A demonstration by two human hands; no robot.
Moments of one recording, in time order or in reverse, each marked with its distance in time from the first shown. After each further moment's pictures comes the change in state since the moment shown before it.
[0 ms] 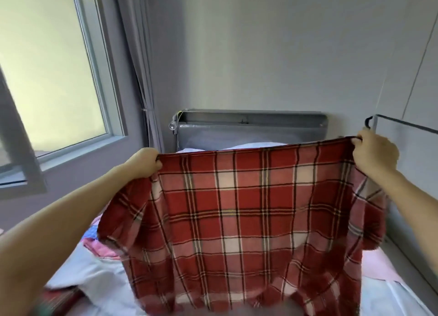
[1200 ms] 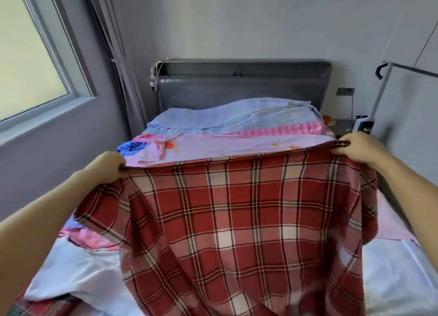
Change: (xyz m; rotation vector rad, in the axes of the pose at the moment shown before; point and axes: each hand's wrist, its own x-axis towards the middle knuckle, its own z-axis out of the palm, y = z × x) left_hand 0.133 -0.213 0.146 0.251 -0.319 0.056; right_hand 0.016 -0.057 0.210 -0.002 -0.602 0.077
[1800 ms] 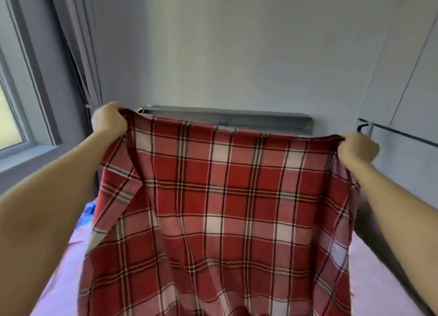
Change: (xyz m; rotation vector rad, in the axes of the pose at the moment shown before) left_hand 0.297 0.044 -0.189 -0.592 0.723 -0.255; right_hand 0.260 -0.071 -0.062 -0.144 0.567 0.284
